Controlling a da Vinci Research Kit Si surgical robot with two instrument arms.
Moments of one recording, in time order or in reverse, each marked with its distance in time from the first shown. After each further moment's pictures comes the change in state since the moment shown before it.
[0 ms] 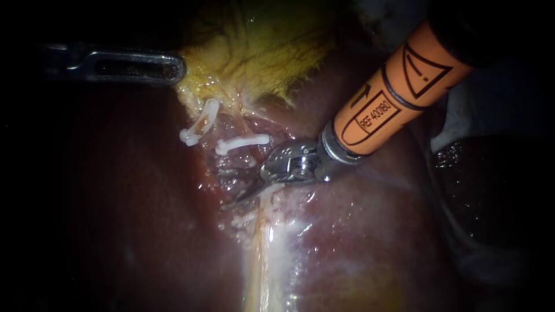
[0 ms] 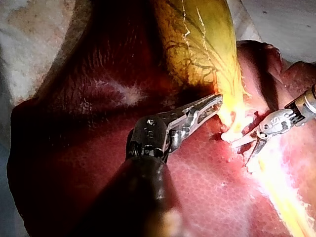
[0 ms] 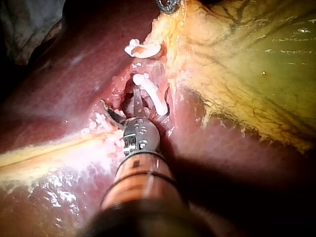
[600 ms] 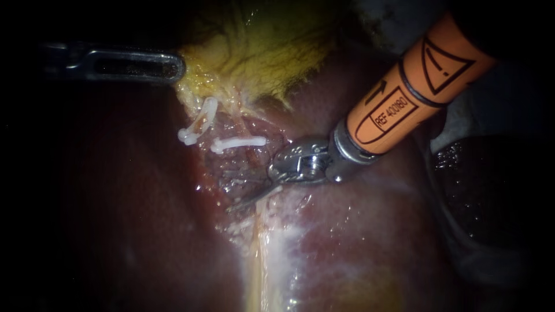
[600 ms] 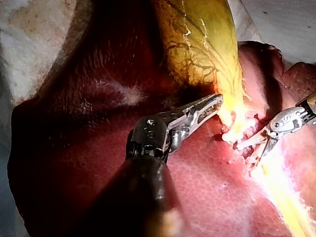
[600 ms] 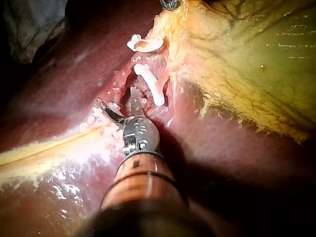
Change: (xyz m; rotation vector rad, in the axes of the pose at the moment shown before) right arm 0.001 -0.002 -0.002 0.030 0.058 0.004; left arm 0.000 0.000 0.000 0.000 0.000 0.000
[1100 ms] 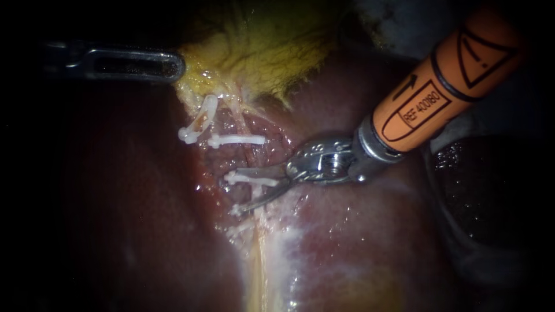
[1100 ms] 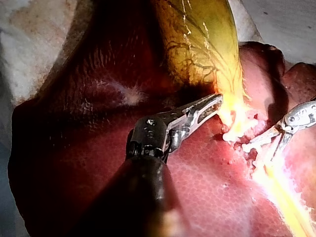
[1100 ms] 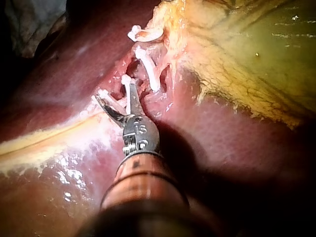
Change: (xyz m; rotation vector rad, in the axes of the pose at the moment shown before) right arm 0.000 -0.001 -0.004 0.027 0.026 -0.023; left arm 0.000 0.000 0.000 0.000 0.000 0.000
